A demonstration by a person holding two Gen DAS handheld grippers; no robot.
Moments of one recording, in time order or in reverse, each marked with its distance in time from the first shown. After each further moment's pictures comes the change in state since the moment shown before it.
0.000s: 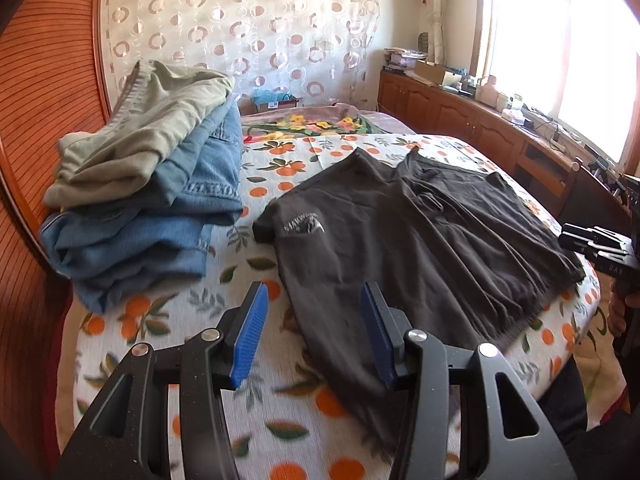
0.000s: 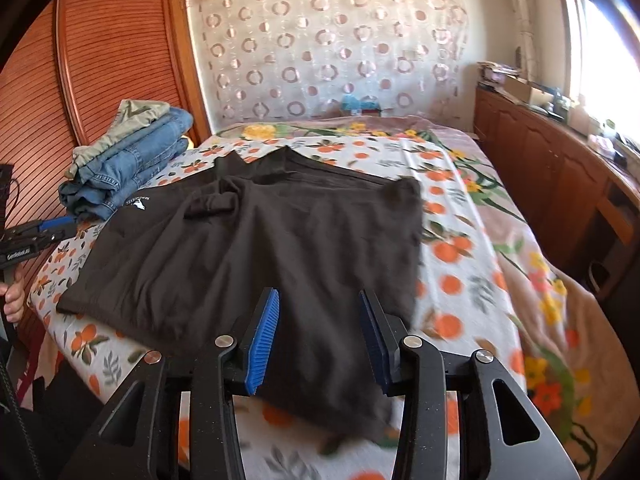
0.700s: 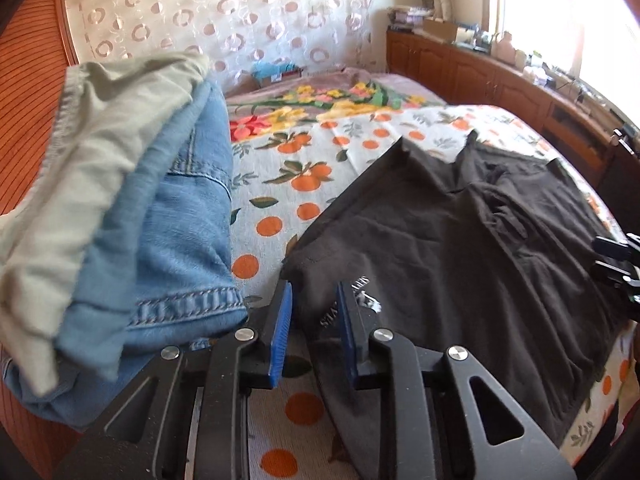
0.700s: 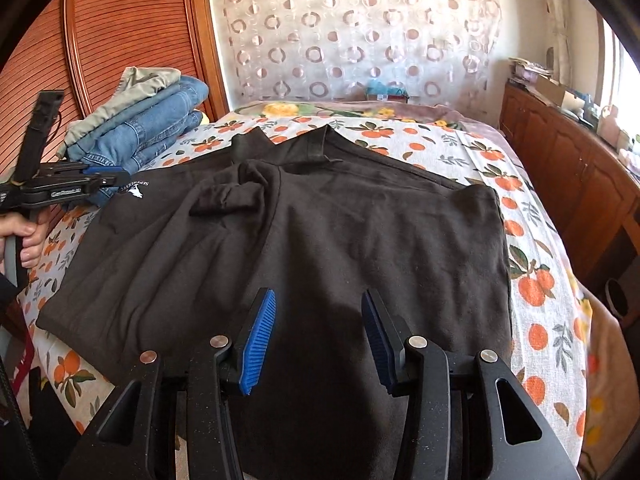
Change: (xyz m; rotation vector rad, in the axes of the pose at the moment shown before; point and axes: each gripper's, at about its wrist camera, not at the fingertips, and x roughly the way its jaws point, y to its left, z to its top) left arm 0.093 0.009 0.060 0.086 0.145 0.111; right arm 0.081 0.026 0.027 -0.047 0.068 0.037
